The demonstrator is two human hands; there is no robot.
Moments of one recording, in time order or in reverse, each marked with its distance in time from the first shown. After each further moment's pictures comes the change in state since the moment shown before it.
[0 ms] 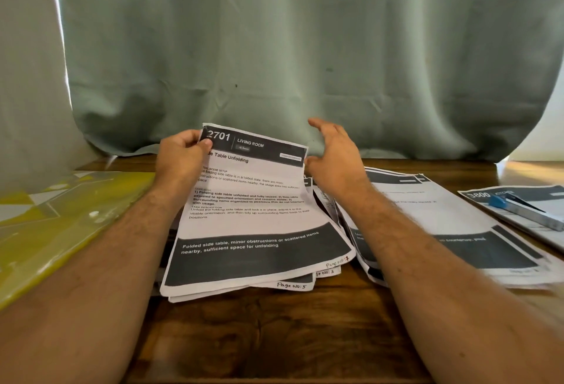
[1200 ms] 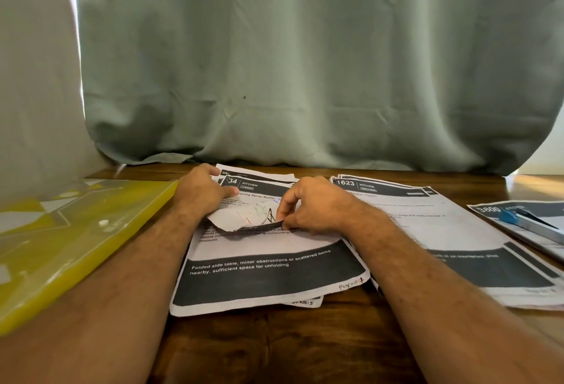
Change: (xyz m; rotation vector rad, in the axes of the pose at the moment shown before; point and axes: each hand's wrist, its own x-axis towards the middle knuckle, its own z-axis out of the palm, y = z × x) left_hand 0.015 -0.033 0.006 0.628 -0.135 -0.057; right_hand -0.021 -0.017 0.011 -0.187 -0.597 -0.139
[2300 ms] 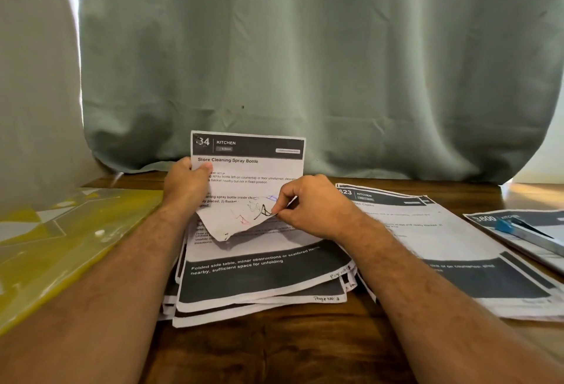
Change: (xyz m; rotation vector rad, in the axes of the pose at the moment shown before) left_hand 0.004 0.011 -0.014 -0.543 0.182 -0.088; right_hand 0.000 -0.003 -0.001 0.056 0.228 -0.116
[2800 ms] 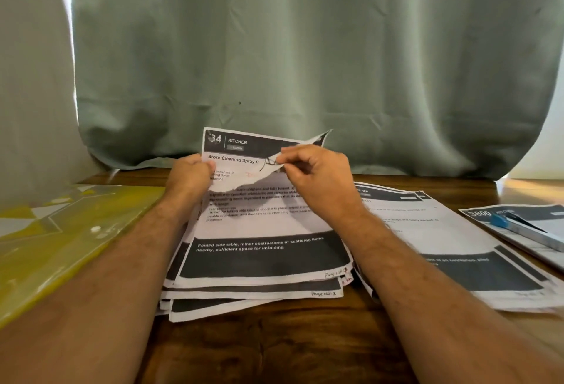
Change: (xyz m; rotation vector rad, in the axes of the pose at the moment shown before) left_hand -0.005 0.009 0.006 -0.082 -0.124 -0.078; right_hand 0.011 0.005 -0.003 0.210 0.503 -0.104
